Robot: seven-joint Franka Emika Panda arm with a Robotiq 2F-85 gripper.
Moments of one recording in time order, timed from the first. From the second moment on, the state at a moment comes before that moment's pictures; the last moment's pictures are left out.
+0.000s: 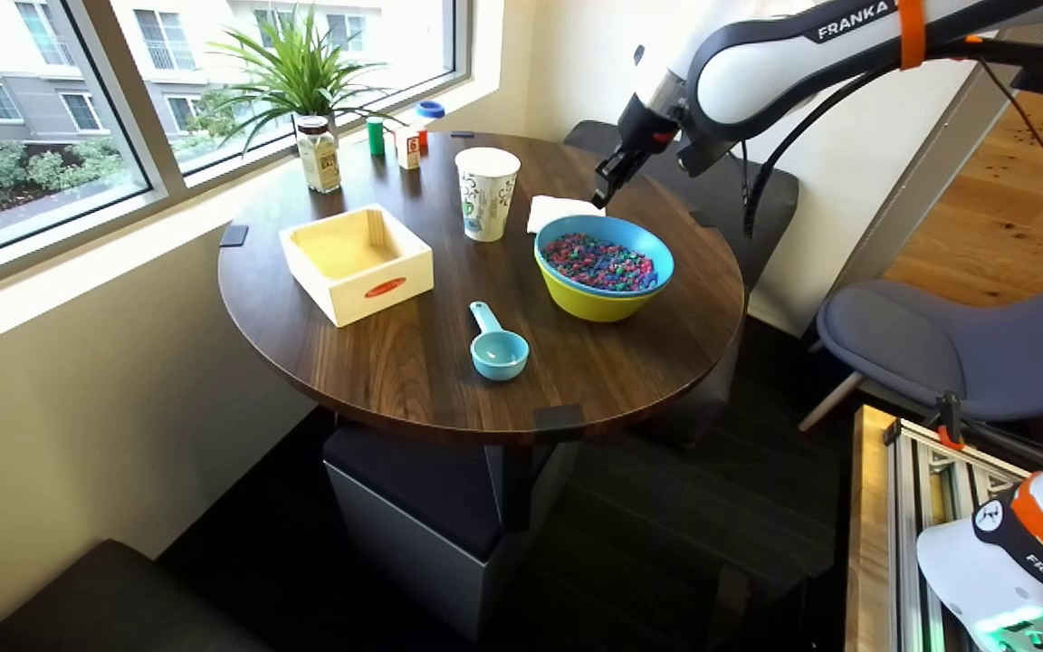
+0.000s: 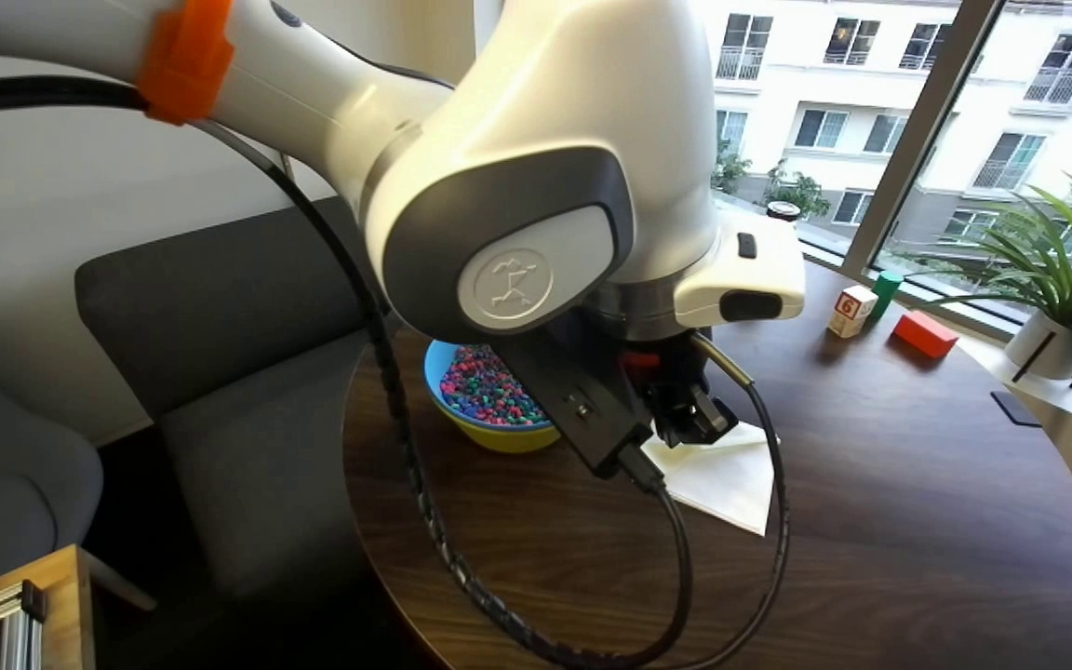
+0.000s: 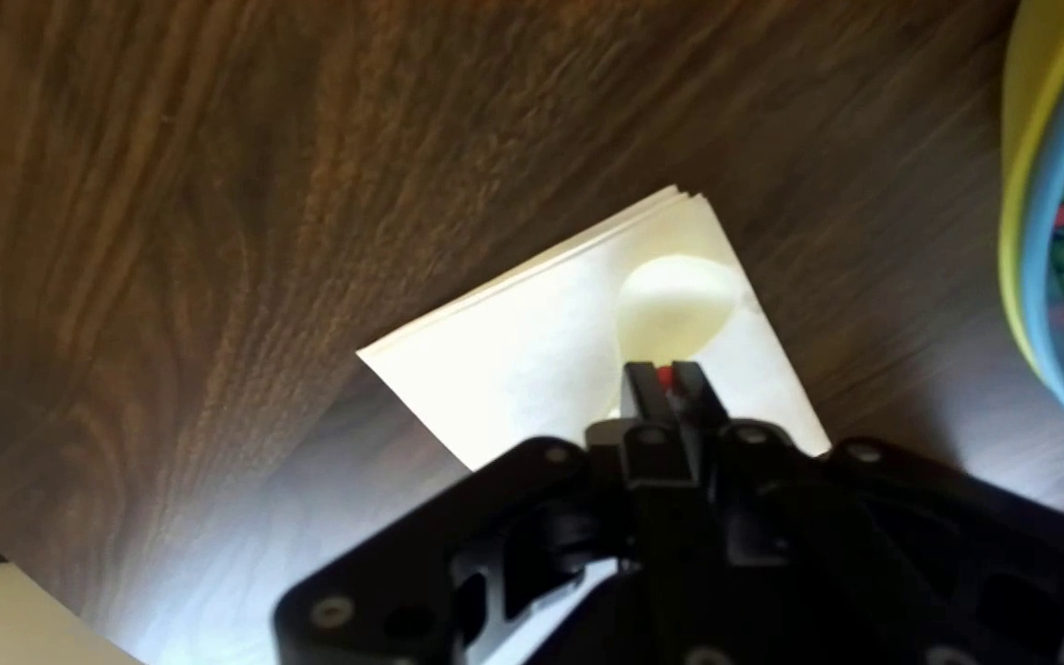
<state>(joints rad) -0.10 0.11 -0.10 -2.10 -0.02 2.57 -0.10</state>
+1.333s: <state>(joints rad) -0.10 0.19 -0.08 -2.04 0.02 2.56 -0.07</state>
